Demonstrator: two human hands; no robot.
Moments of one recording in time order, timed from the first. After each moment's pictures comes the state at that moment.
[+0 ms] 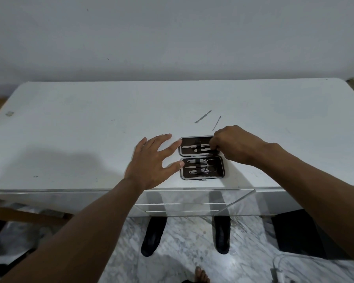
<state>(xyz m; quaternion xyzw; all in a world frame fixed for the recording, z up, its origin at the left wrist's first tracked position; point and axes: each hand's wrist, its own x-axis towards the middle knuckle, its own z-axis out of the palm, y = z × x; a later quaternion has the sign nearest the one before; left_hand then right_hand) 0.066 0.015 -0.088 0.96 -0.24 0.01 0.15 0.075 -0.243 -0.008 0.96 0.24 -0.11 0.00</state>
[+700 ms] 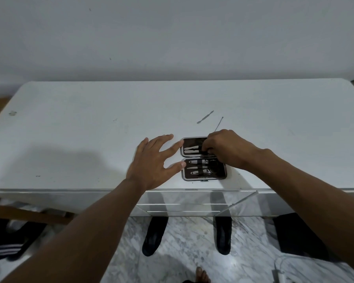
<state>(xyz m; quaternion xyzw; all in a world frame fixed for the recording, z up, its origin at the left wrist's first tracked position) 0.065 0.015 -0.086 0.96 -0.24 0.02 0.15 0.077 -0.227 -0.021 0.96 0.24 -0.11 -0.08</state>
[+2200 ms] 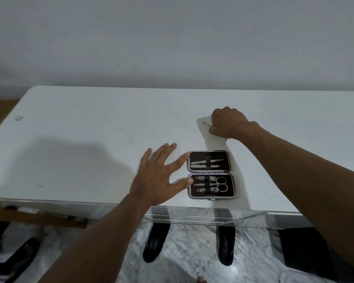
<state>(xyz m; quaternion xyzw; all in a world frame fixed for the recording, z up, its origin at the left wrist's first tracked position) 0.068 0.013 -0.084 0.97 -0.22 0.00 0.12 0.186 -0.215 -0.012 0.99 0.04 -0.14 -0.05</state>
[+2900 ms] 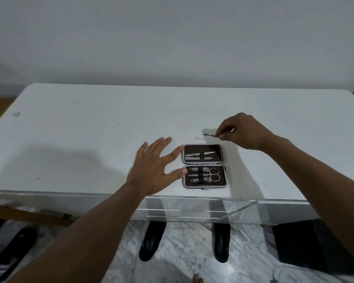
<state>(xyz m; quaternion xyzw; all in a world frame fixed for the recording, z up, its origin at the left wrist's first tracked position) 0.069 0.013 -0.086 0.97 -0.22 -0.01 0.11 0.116 -0.261 0.005 0.95 0.06 -0.12 -0.28</state>
